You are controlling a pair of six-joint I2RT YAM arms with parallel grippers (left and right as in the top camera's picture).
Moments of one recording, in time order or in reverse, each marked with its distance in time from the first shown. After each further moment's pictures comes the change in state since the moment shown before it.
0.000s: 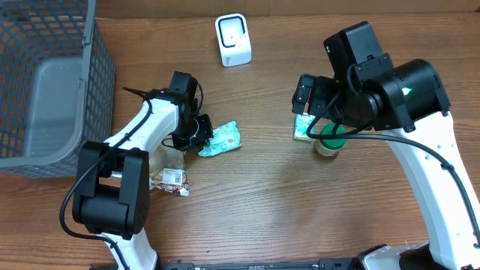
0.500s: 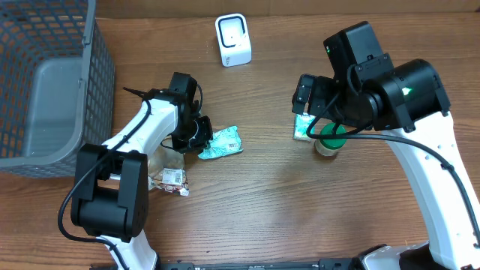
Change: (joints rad) left arm 0.000 -0.017 0.000 -0.037 0.011 0.029; right arm 0.000 0.000 0.000 0.000 0.000 0.000
